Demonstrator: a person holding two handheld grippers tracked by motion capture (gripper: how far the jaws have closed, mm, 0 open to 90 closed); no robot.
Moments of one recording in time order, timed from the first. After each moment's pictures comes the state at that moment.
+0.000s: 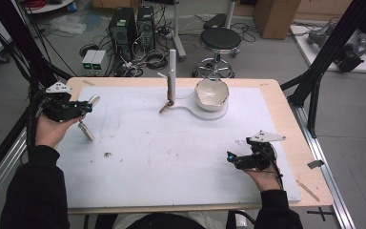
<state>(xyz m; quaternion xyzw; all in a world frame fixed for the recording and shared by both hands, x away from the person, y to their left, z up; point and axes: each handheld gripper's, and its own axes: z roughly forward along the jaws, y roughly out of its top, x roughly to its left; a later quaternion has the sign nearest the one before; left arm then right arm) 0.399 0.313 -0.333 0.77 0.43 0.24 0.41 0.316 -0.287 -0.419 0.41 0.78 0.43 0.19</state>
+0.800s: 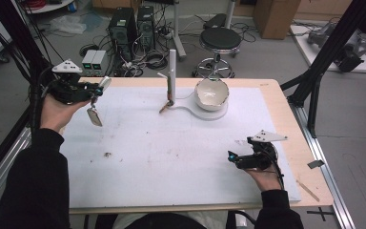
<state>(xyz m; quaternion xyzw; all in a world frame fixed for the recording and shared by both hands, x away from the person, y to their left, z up) 0.409 0.267 -0.270 0.79 0.37 0.24 0.42 0.316 -0.289 -0.418 0.41 0.78 0.43 0.19</state>
